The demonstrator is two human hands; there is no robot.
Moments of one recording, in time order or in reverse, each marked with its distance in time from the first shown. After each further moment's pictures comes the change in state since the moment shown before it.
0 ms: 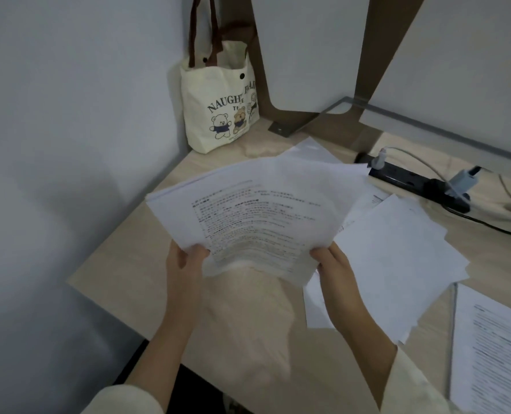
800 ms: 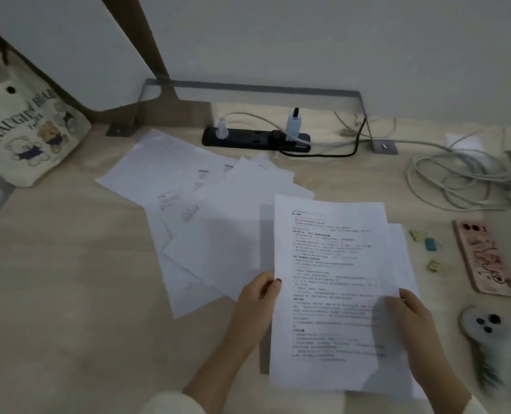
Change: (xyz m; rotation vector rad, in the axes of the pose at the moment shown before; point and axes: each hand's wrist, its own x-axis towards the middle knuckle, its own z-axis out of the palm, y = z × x) left_hand -0.165 -0.087 0.228 0.467 -0.853 -0.260; right_hand -0.138 0.106 -0.310 -0.049 0.731 0.409
